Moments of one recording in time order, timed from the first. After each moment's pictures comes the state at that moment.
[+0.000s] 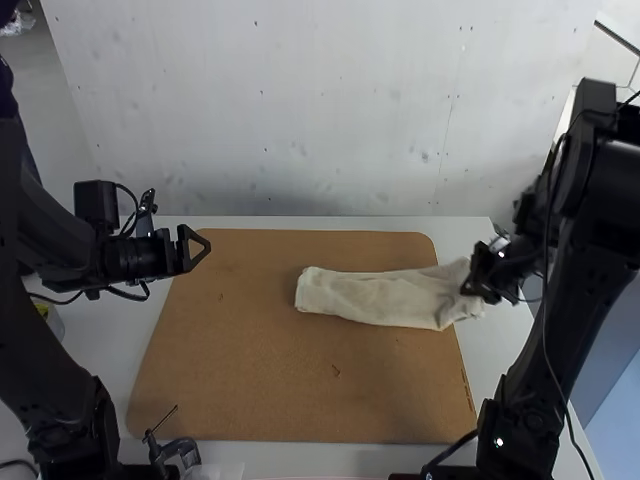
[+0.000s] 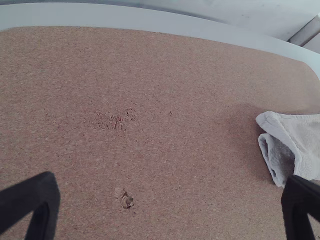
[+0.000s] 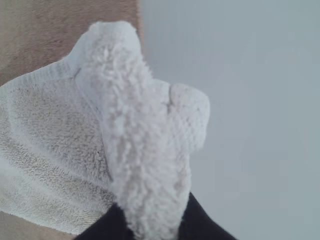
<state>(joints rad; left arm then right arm) 0.23 1.44 0.43 0.30 0.73 -0.05 -0.41 1.77 0.86 -0.44 -0.48 -0.15</state>
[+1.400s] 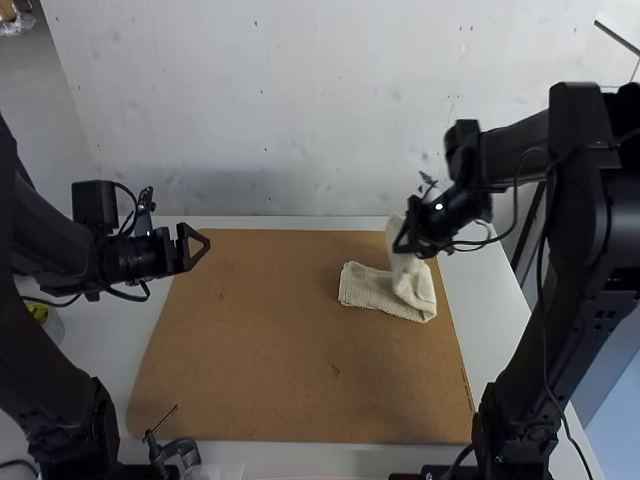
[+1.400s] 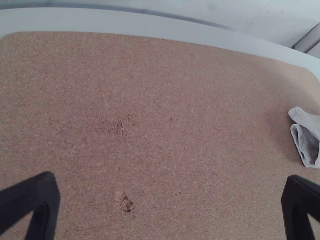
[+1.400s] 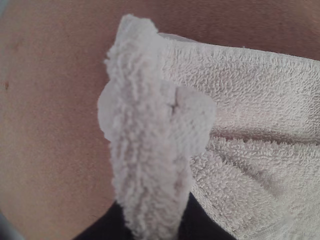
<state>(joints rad) 0.22 1.39 0.41 0.32 0.70 -0.07 0.07 1.56 0.93 -0.53 -0.55 0.04</state>
